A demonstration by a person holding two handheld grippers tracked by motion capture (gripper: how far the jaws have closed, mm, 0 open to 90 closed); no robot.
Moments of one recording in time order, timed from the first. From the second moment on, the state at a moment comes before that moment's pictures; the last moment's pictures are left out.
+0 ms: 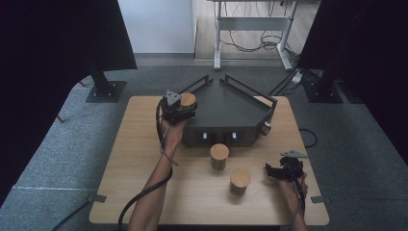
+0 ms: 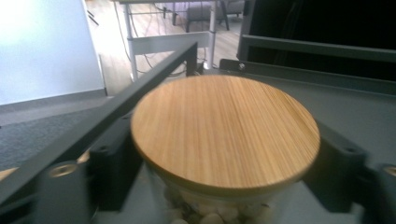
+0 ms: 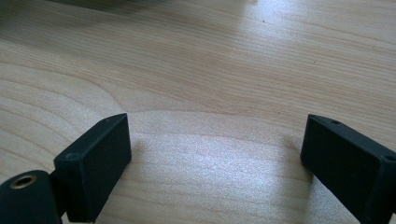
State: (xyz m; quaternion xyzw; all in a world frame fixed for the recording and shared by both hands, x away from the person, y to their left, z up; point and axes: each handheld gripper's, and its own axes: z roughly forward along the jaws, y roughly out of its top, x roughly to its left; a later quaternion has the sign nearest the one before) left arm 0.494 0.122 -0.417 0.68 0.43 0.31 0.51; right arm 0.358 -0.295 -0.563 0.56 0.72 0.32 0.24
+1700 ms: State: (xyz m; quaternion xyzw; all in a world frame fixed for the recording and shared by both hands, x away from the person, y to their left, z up) left arm 0.460 0.135 -0.409 0.68 0.41 0.30 0.54; right arm 0.360 -0.293 -0.564 0.57 0.72 0.32 0.23
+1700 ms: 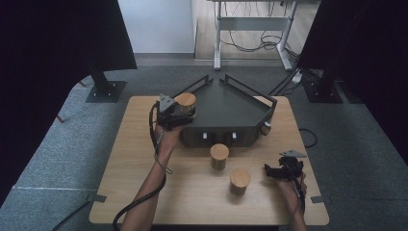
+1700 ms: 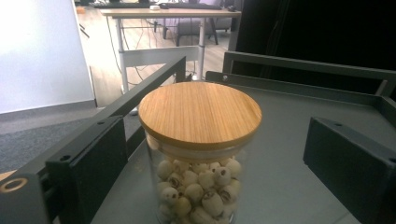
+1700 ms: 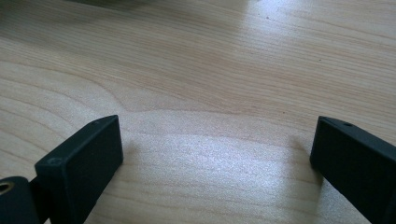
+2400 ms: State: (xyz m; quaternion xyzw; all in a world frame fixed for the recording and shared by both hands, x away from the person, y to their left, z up) left arm 0.431 0.142 -0.397 0.70 0.37 0.29 0.54; right arm 0.360 -0.293 -0.564 0.57 0.72 0.32 0.23
